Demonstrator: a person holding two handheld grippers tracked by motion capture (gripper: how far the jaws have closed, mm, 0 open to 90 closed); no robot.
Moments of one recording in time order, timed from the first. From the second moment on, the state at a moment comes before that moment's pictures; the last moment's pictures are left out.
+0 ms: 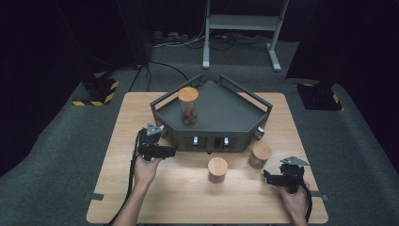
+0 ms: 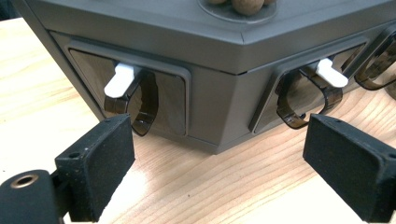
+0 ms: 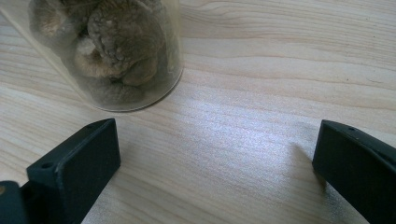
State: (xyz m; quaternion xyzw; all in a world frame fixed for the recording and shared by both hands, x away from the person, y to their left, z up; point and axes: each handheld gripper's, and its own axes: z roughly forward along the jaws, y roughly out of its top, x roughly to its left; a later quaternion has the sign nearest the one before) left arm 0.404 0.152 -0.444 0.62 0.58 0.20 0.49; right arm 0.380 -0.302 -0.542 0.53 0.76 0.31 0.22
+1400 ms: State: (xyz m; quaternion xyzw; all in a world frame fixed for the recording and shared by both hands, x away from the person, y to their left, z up) left arm 0.397 0.146 -0.480 0.62 0.59 0.20 0.48; right arm 0.380 -0.302 -0.542 0.53 0.76 0.31 0.22
